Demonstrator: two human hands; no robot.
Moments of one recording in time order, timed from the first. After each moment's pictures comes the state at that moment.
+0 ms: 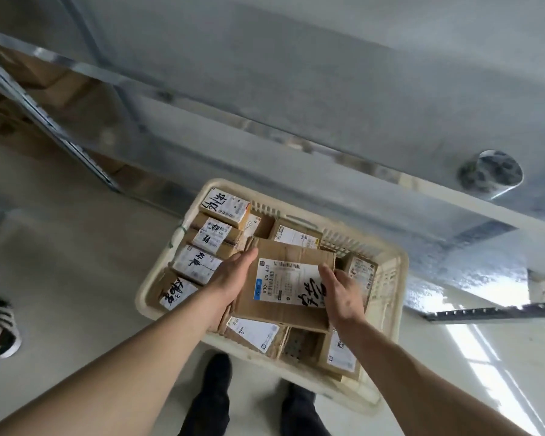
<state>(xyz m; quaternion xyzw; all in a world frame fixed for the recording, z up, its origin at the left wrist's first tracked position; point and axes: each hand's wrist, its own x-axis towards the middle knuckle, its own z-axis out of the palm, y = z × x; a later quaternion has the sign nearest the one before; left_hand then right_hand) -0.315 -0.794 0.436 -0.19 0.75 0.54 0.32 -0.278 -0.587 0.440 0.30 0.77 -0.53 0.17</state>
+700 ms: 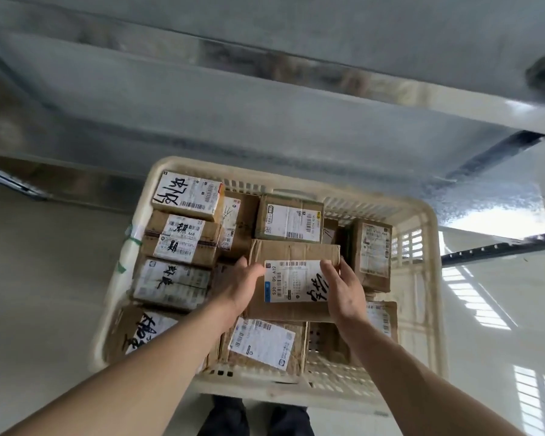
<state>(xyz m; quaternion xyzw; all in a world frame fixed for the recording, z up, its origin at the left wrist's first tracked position) -0.362 -0.794 0.285 -0.17 0.74 0.51 0.41 -0.297 -0.610 0.287 0.41 0.75 -0.51 0.12</state>
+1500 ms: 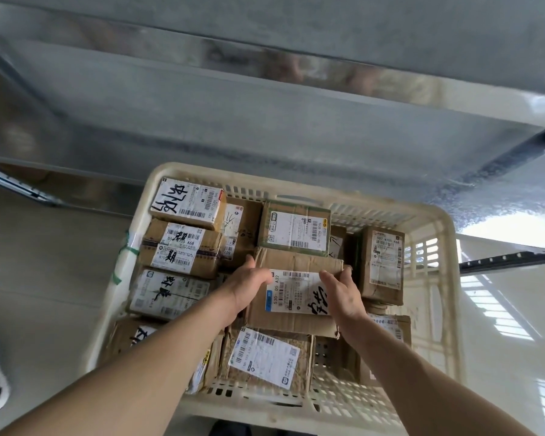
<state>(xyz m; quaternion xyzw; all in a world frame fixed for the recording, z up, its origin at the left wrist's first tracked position) -0.388 -0.780 0.279 -0.17 0.70 0.48 0.49 -0.321 -0.597 0.255 0.43 0.69 -0.55 0.20</state>
